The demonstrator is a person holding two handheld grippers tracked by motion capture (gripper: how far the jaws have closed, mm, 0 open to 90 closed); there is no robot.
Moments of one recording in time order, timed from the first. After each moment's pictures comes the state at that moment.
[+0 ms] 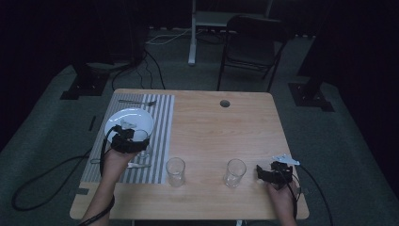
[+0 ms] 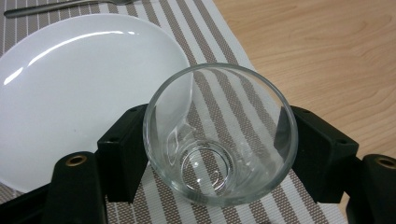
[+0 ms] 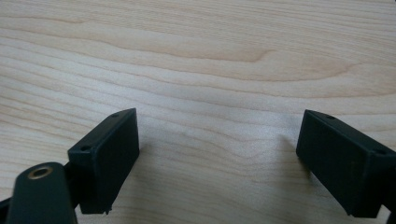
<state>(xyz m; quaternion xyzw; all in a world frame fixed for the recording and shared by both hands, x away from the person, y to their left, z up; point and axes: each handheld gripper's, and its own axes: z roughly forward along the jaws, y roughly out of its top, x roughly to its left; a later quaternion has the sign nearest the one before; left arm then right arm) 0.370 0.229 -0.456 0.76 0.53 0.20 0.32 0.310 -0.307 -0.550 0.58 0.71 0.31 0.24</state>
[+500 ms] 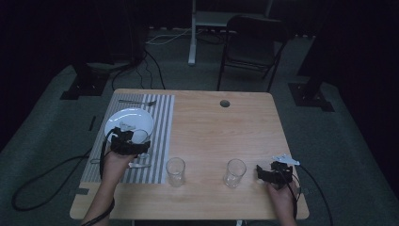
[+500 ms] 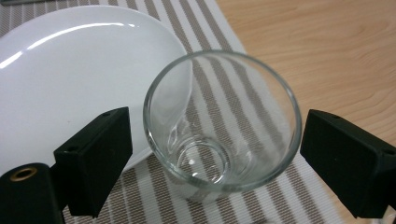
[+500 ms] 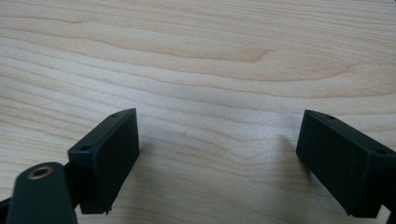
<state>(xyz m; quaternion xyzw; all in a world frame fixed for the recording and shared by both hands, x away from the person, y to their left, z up) 0.365 0.228 -0.462 0.76 0.53 0.22 0.31 0.310 -0.307 -0.550 0.58 0.71 0.31 0.24</state>
